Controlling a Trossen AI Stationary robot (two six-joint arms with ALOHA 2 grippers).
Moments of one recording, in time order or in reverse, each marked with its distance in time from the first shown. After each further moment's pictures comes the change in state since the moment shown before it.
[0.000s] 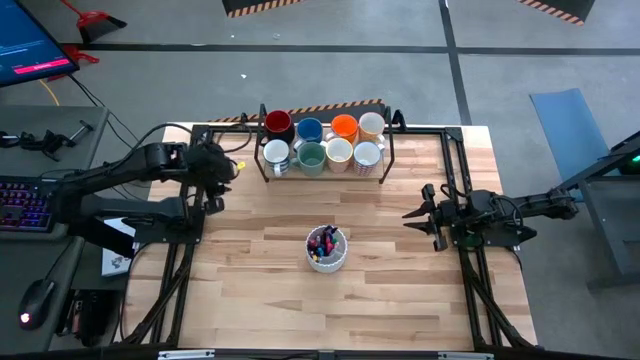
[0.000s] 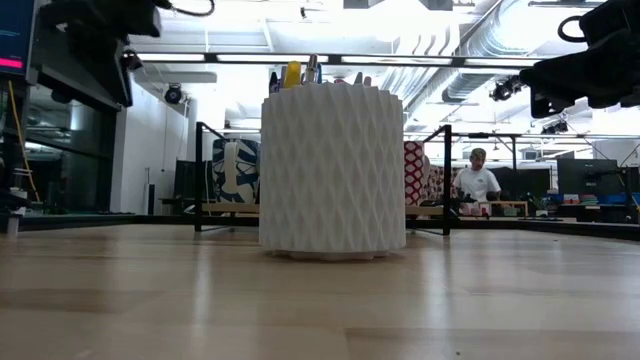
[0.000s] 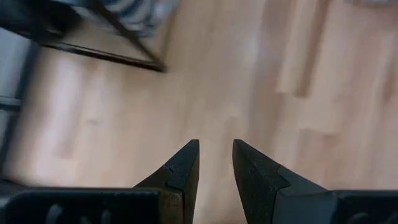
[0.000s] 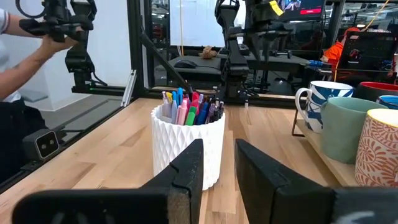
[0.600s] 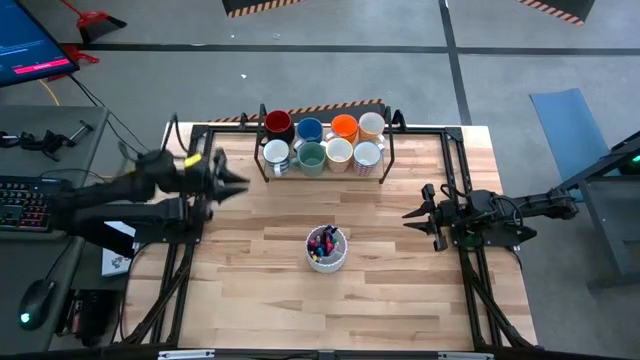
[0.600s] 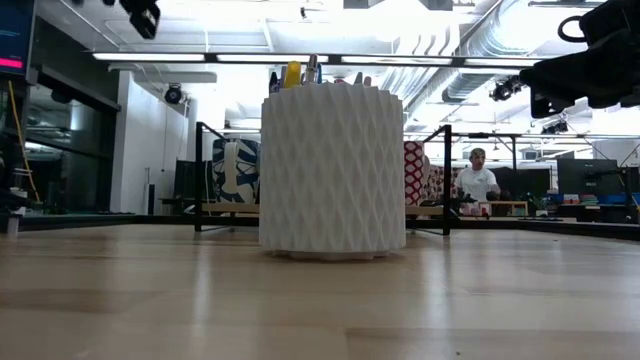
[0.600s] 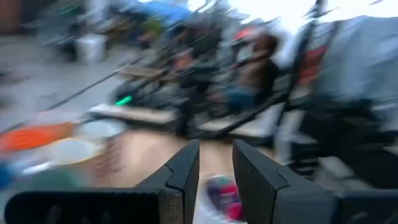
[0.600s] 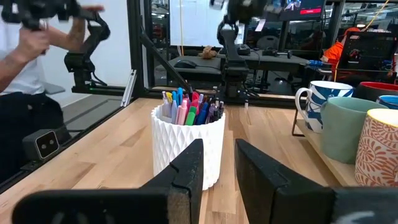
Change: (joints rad) left arm -0.127 -0.397 -0.351 1.051 0.247 -0.260; right arm 0.000 0.000 0.000 0.000 0.000 0.000
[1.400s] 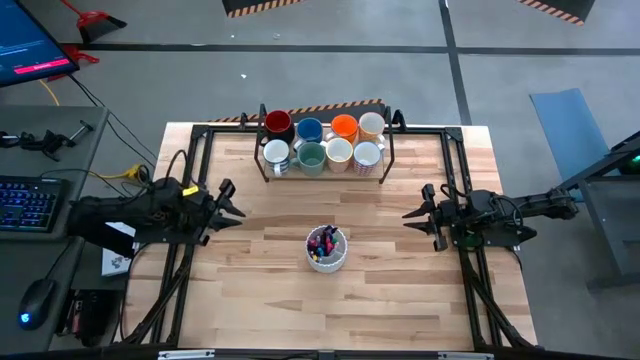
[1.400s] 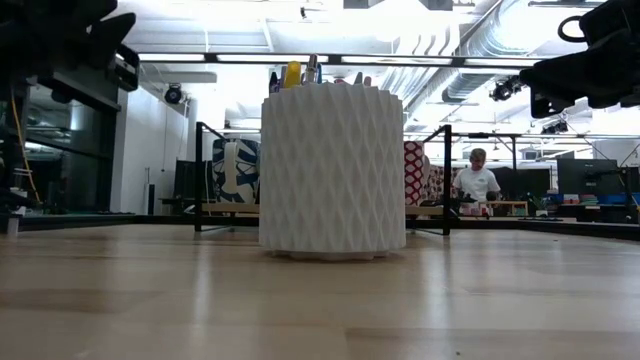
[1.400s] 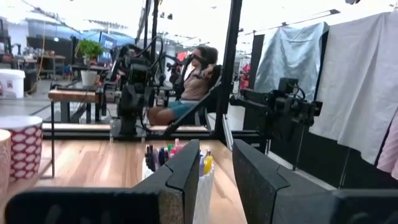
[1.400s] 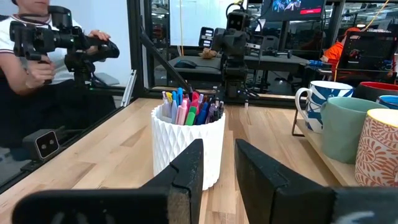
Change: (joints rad) left arm -0.143 -0.396 -0.540 0.340 0.144 0.005; right arm 0.000 0.000 0.000 0.000 0.000 0.000
